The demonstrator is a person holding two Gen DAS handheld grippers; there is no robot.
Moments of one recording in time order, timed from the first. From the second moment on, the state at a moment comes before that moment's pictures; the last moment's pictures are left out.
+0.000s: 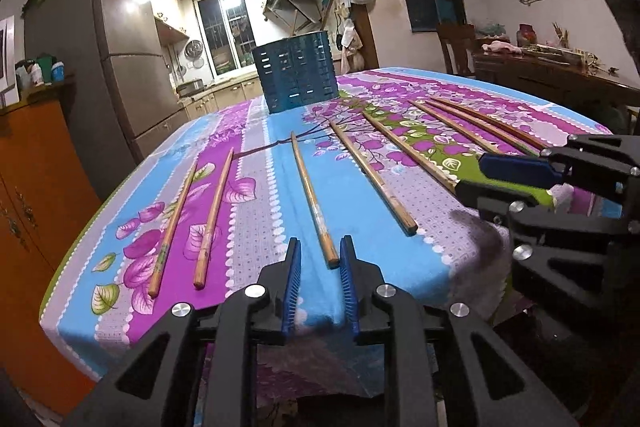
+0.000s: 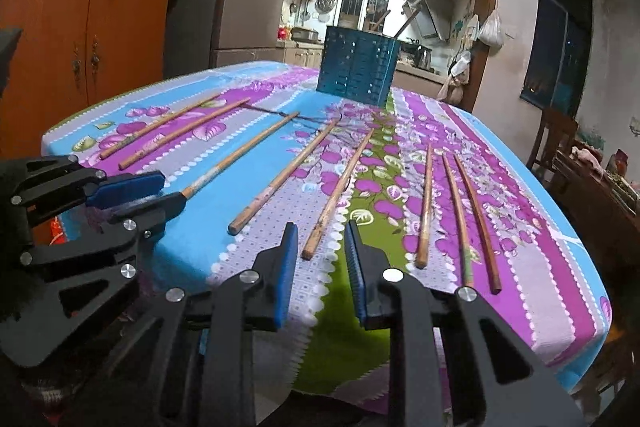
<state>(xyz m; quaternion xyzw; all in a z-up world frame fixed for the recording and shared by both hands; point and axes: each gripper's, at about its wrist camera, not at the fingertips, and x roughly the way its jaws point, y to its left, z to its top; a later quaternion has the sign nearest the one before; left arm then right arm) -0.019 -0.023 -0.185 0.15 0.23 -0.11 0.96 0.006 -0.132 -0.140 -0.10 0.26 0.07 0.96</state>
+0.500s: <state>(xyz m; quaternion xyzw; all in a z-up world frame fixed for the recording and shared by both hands) -0.017 -0.018 -0.190 0.12 0.22 -0.12 0.96 0.007 -0.124 -0.148 -0.10 0.25 0.03 0.96</state>
